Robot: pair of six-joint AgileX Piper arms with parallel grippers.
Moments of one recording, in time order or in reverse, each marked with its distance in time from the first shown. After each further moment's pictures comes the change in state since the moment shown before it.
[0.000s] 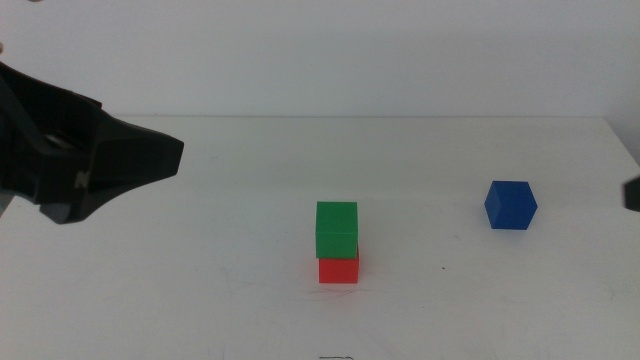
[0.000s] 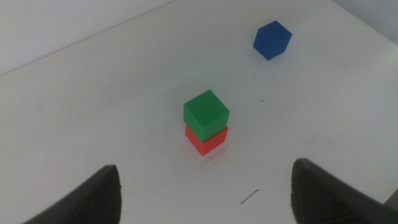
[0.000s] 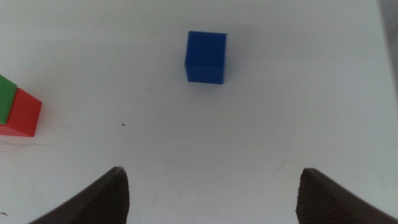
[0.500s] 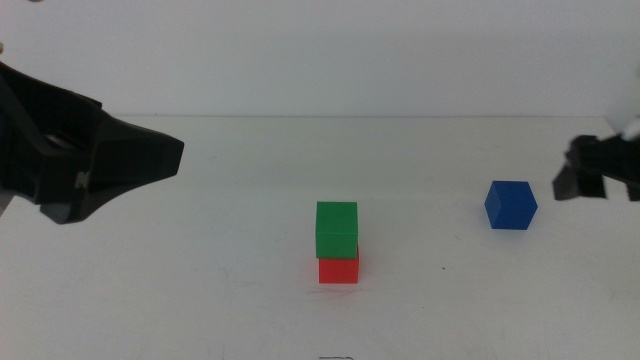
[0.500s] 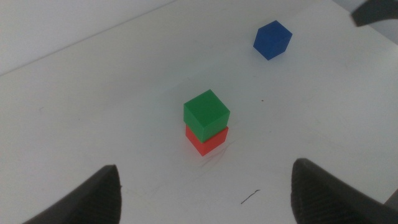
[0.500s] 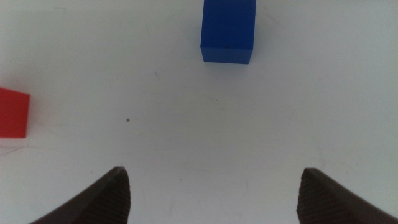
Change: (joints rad) left arm 0.000 0.000 0.000 0.000 0.000 0.000; right arm 0.003 0.342 -0.150 0.066 0.026 0.012
